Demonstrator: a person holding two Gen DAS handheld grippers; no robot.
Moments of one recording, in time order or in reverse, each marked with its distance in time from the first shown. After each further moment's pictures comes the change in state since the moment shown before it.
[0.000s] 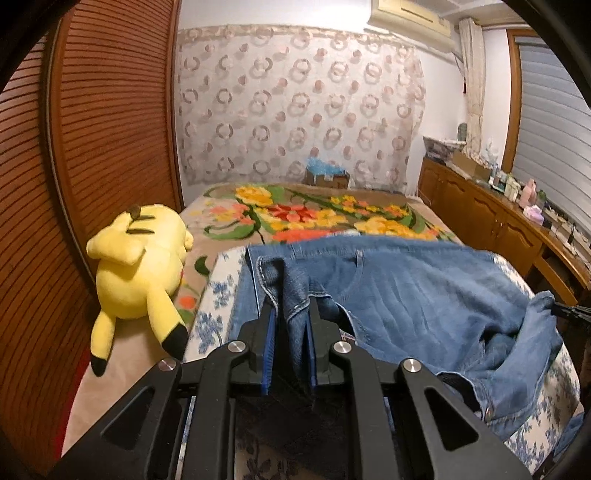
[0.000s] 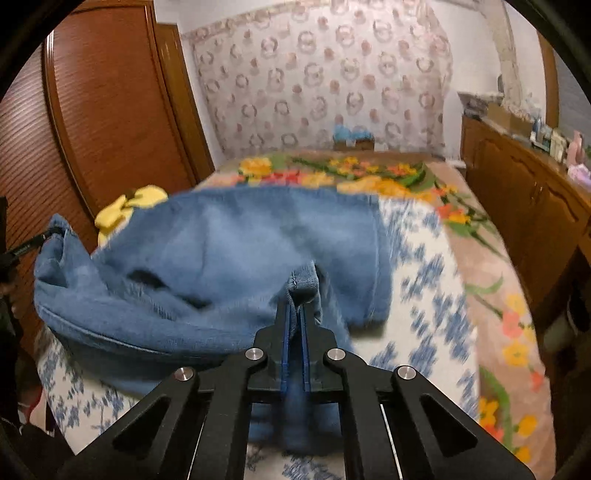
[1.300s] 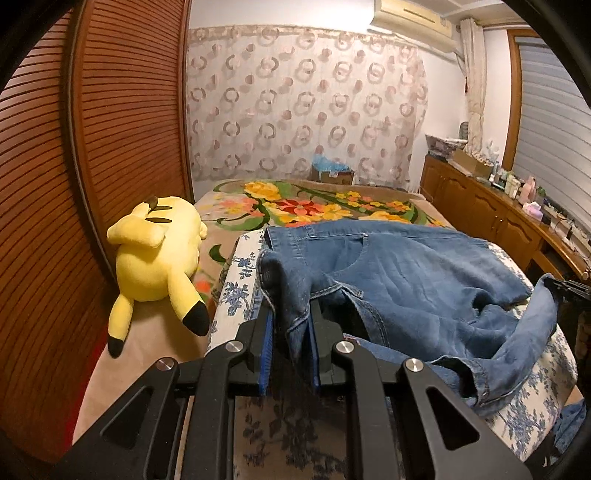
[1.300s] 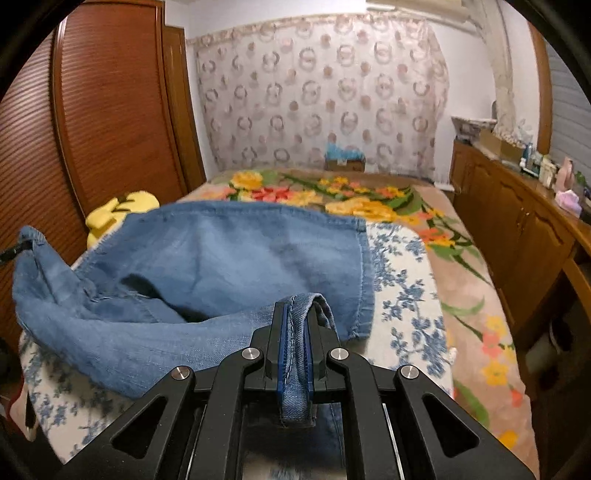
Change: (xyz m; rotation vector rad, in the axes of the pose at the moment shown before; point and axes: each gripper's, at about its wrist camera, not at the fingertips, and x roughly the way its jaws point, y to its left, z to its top) left arm -0.032 0.026 -0.034 -0.003 0.027 0.013; right arm 0.010 0.008 -0.044 -0.071 -0.032 -0.063
